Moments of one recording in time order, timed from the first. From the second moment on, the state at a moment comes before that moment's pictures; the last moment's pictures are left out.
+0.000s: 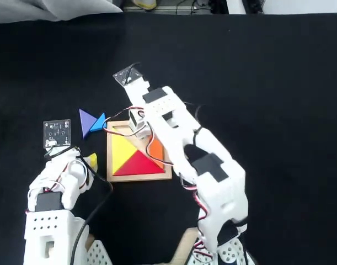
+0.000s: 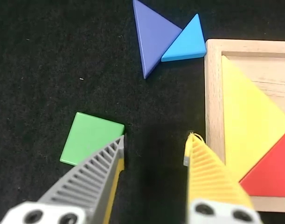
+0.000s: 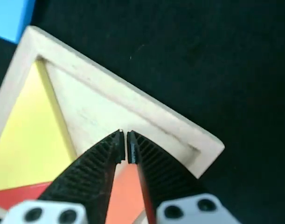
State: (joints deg) left arm -10.9 -73.5 88.5 44.4 -2.6; right arm -28.6 26.3 0.8 61.4 6.4
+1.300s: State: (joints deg) left arm -10.9 -73.5 88.5 44.4 -2.6; right arm -13.1 -8.9 21.8 69.0 6.8
